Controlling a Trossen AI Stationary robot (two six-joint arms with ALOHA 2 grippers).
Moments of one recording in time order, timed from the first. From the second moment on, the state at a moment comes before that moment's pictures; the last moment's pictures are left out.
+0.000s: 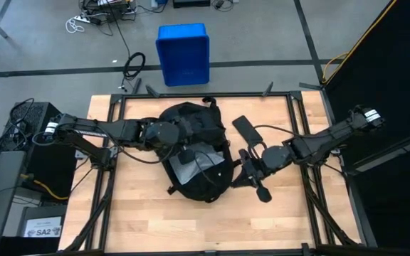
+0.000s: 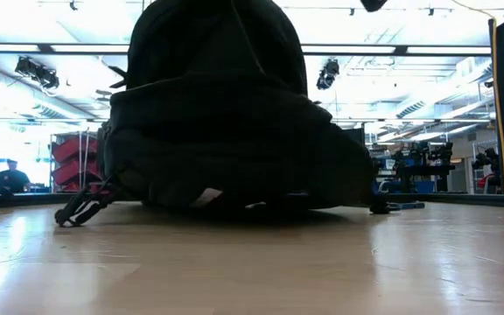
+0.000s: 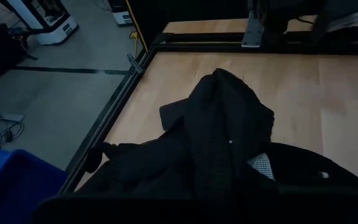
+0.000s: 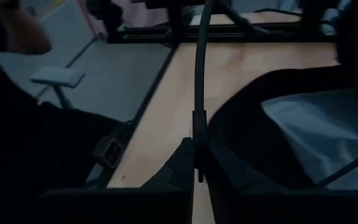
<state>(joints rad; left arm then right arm) -0.13 1.38 1.37 -0.54 -0.52 -0.08 0.37 1.23 0.97 -0.20 -0.02 0.19</state>
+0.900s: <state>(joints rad) -0.15 1.38 1.36 -0.51 -0.45 -0.06 -0.03 1.69 1.00 0.03 -0.15 0.23</state>
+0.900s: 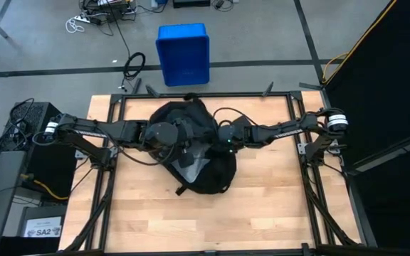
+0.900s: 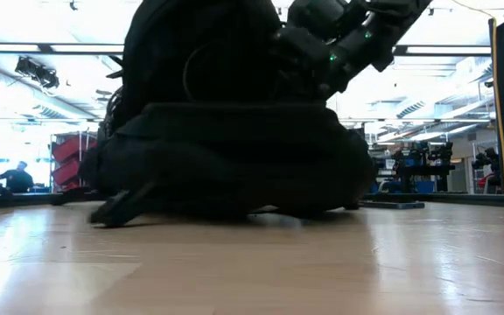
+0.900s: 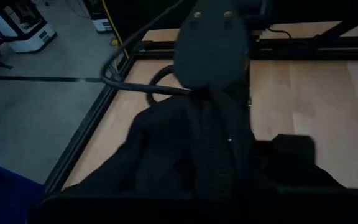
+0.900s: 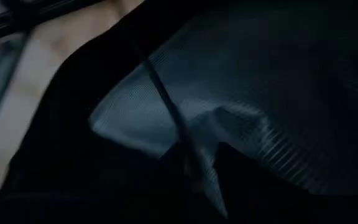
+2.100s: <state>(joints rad) -0.30 1.18 0.87 -0.44 -0.58 -0.24 0.15 1.39 0.95 -0.47 0.41 0.34</state>
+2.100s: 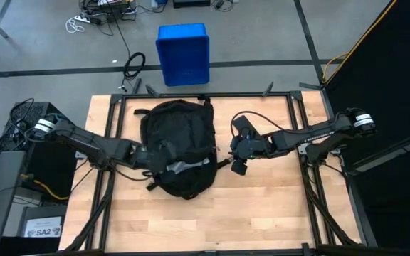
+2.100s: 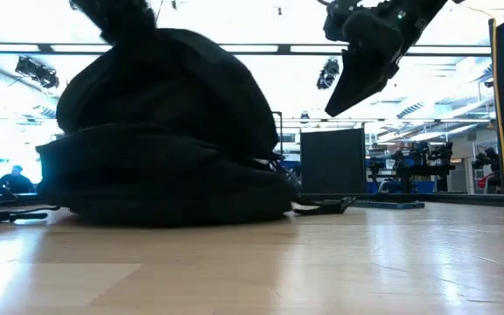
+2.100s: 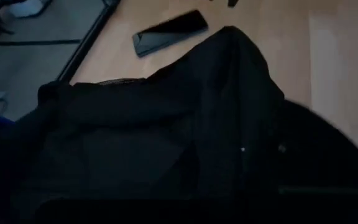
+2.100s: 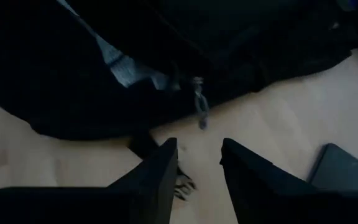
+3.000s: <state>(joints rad) -0.30 1.01 0.57 -0.09 -0.57 -0.16 -0.25 1.39 0.61 -0.35 0.37 0.58</state>
